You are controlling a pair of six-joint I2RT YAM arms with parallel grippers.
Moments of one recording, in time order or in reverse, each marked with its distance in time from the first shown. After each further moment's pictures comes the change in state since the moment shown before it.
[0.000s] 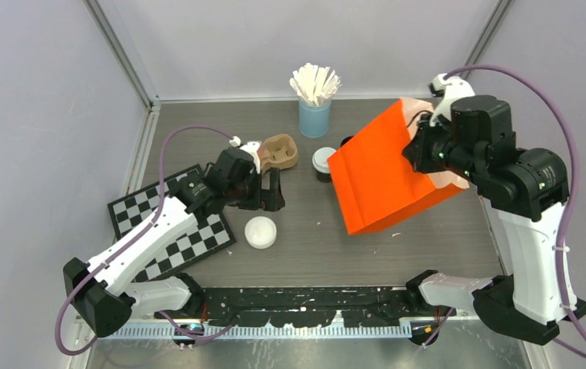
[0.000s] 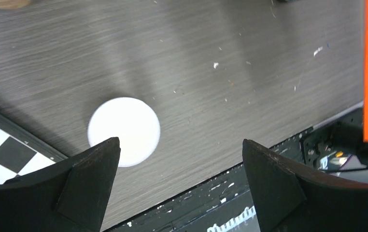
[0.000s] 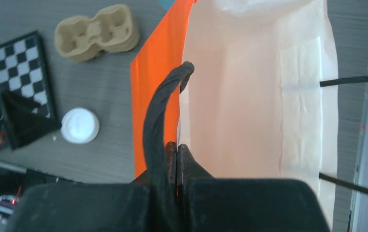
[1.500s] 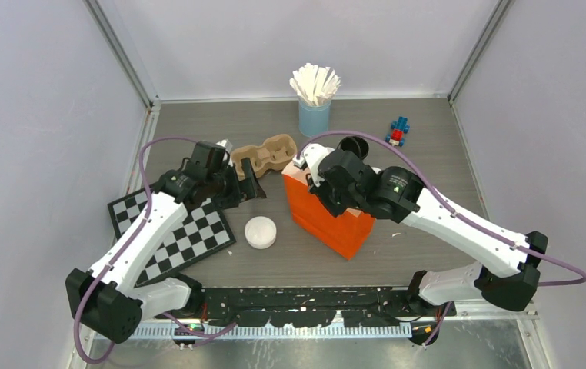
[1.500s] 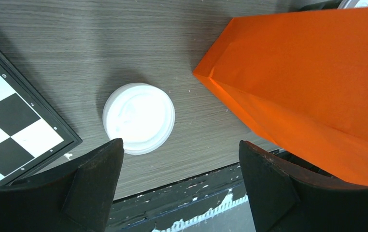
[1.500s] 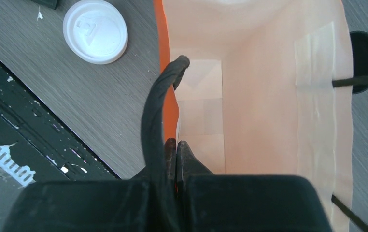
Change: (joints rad) left arm 0.309 -0.005 -0.043 -0.055 0.175 -0.146; right arm 0.575 0.104 -0.566 0.438 0.036 -0.225
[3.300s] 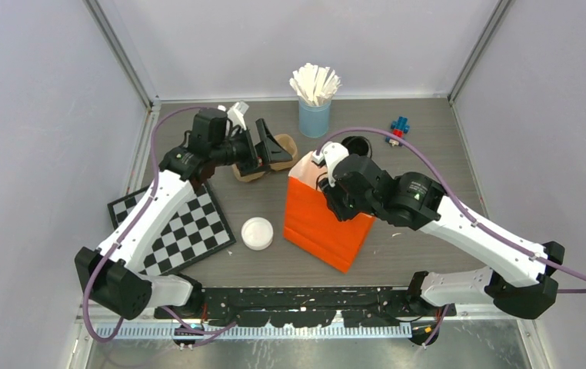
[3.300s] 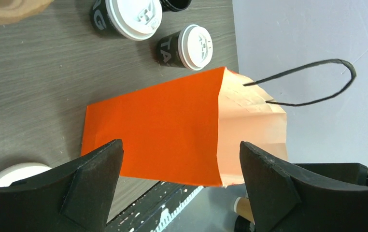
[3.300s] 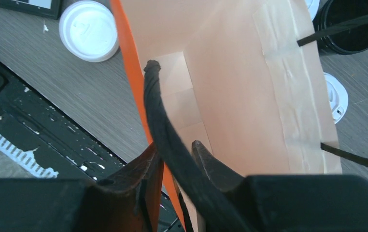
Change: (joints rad) left arm -0.004 0.149 0.212 0.269 0.303 -0.096; right arm 0.013 -0.087 -0.024 -0.061 0.056 0.160
